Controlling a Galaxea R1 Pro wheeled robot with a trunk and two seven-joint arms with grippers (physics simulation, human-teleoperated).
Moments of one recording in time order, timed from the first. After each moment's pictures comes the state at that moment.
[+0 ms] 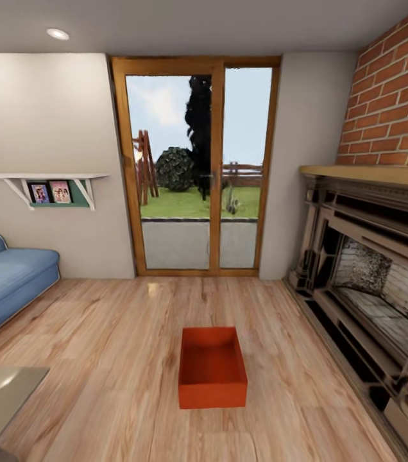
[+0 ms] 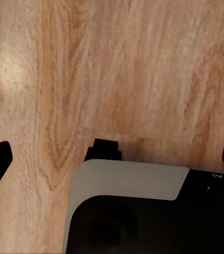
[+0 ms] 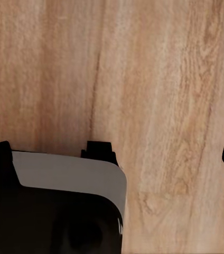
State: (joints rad) left arm -0.23 0.02 -0.07 0.00 0.22 -0.01 0.03; right arm -0.21 0.00 0.59 0.03 -0.47 -0.07 -0.05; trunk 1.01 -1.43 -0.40
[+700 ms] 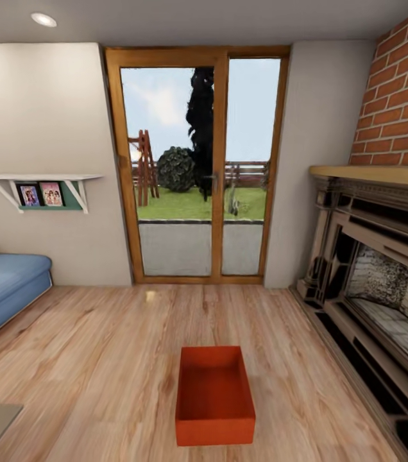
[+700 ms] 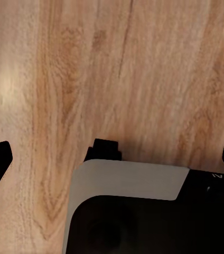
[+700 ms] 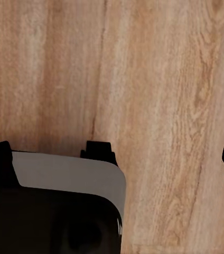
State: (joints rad) left arm -0.23 0.02 -0.07 0.00 0.22 -0.01 0.03; right arm -0.22 0.00 0.59 0.03 -0.47 -0.07 -0.05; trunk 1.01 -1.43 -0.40
